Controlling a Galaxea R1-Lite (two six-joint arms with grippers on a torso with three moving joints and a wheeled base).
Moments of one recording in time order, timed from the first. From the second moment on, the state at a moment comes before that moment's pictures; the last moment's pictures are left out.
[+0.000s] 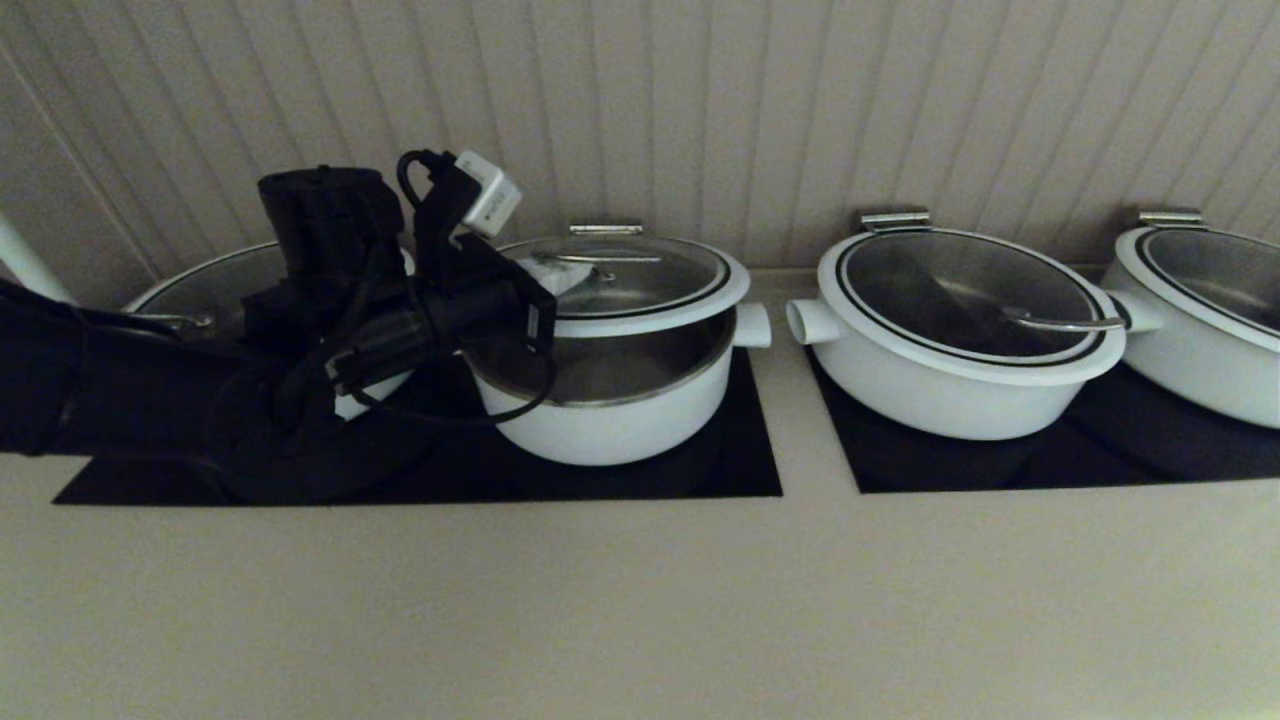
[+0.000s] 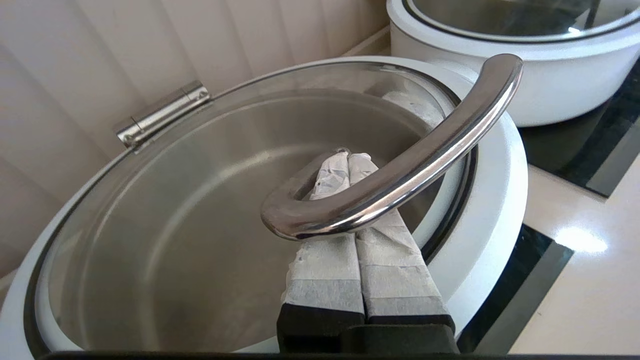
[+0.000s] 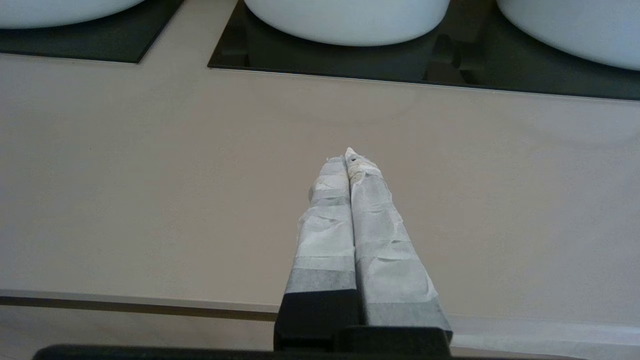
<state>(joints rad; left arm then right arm) -0.38 1.83 -1.10 -0.75 -0.34 0.24 -0.02 0.00 0.00 0.01 0.03 -0.08</state>
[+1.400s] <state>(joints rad) -0.38 1.83 -1.08 -0.76 -0.34 0.23 0.10 1.03 -0.29 -0.71 0.44 -0.29</state>
